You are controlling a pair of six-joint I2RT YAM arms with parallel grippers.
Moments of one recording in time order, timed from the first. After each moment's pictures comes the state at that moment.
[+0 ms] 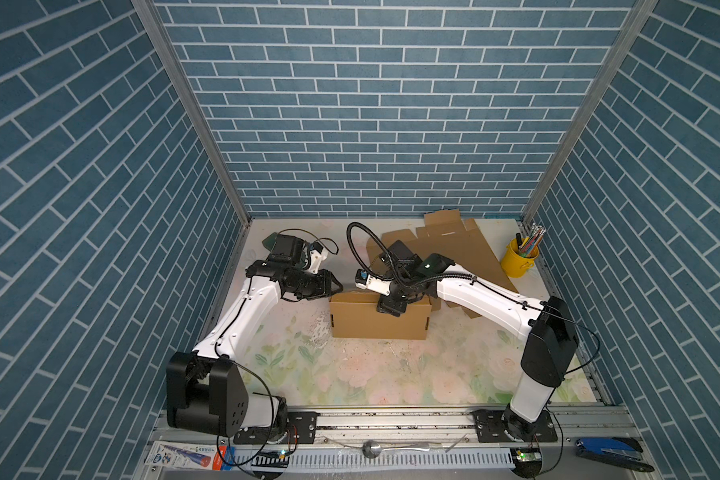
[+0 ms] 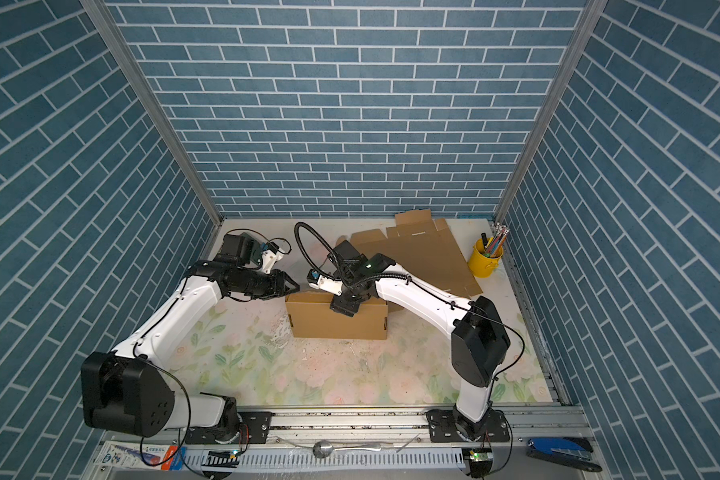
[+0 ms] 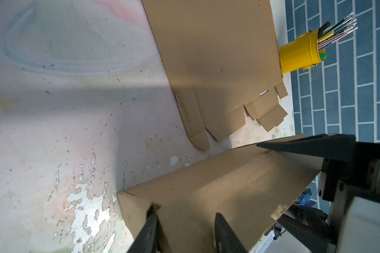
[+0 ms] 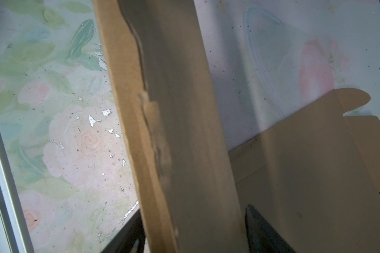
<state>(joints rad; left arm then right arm) -0.17 1.38 1.13 -0.81 0.59 -0.22 0.91 1.78 1.55 -0.84 -0.12 -0.47</state>
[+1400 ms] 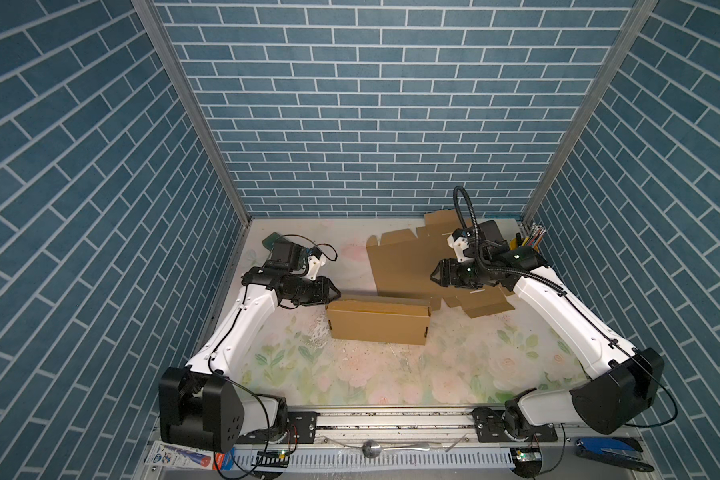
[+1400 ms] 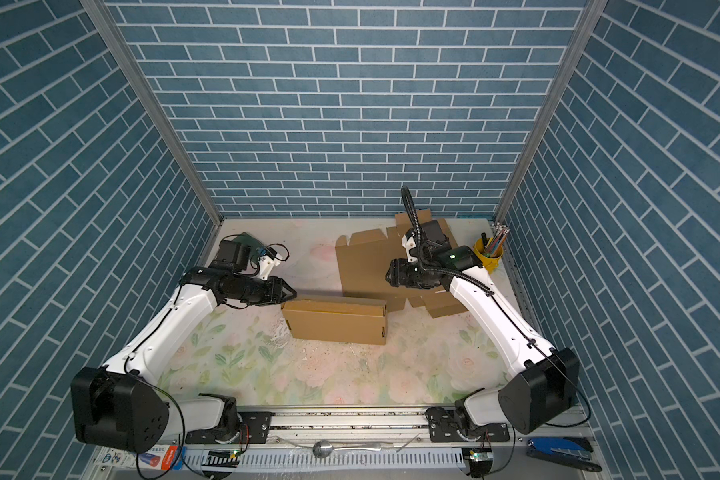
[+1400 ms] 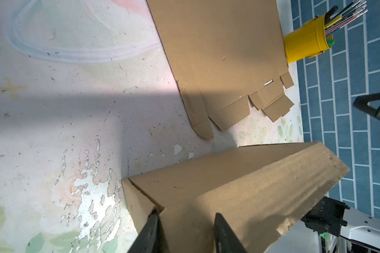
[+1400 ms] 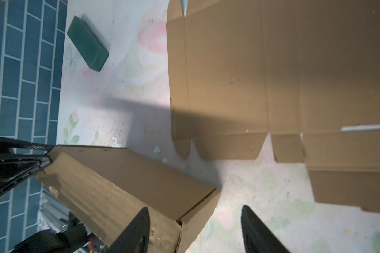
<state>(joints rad) -0.17 1.31 1.08 -0.86 0.56 -0.19 0.49 1.39 1.35 -0.96 -0.30 0.46</state>
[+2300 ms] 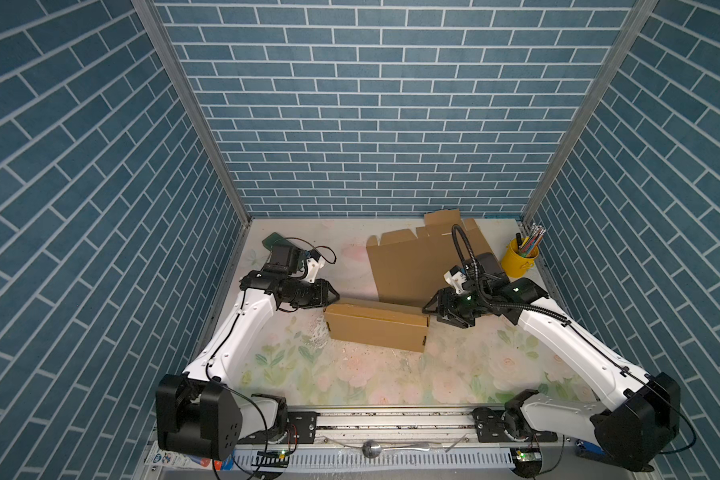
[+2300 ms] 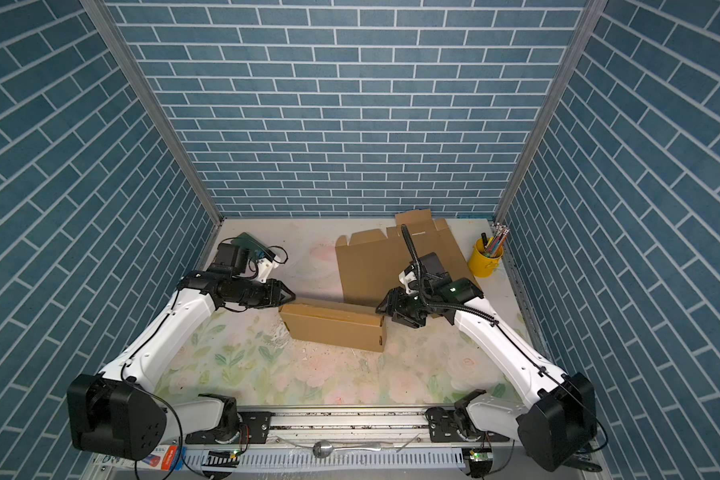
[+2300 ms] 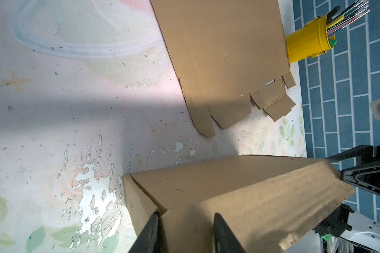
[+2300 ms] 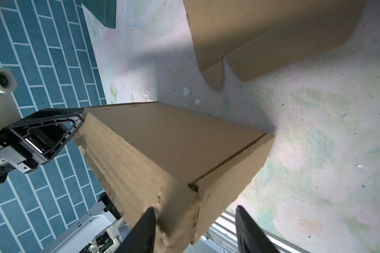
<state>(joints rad) -0.17 1.27 1.05 -0.85 0.55 -0.20 0.57 1.21 1.04 -0.82 -0.52 0.80</state>
